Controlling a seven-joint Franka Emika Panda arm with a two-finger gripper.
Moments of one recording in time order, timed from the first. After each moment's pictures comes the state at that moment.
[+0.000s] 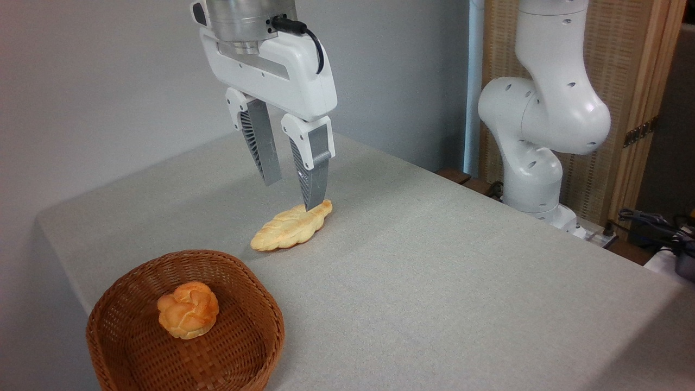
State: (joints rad) arm -0.02 -0.01 0.02 -1.58 -0.04 1.56 0.75
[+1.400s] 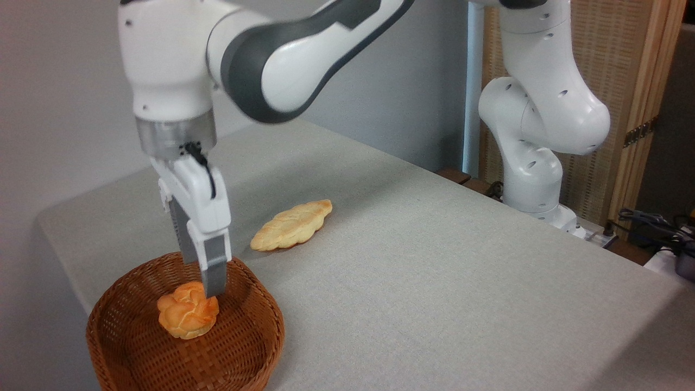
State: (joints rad) arm -0.03 0.25 -0.11 -1.62 -0.04 2.01 0.75
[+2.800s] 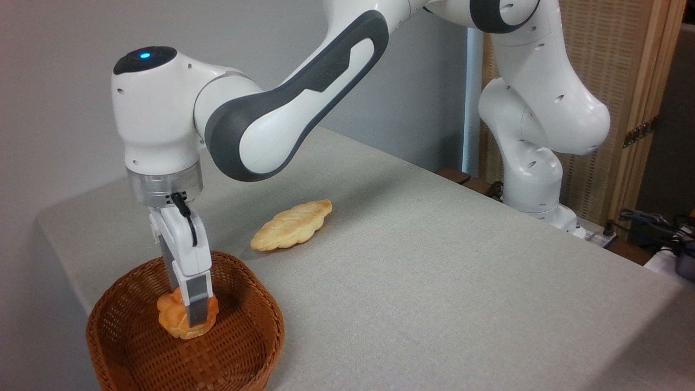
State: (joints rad) arm -0.03 0.37 -0.16 -1.61 -0.04 2.14 0.75
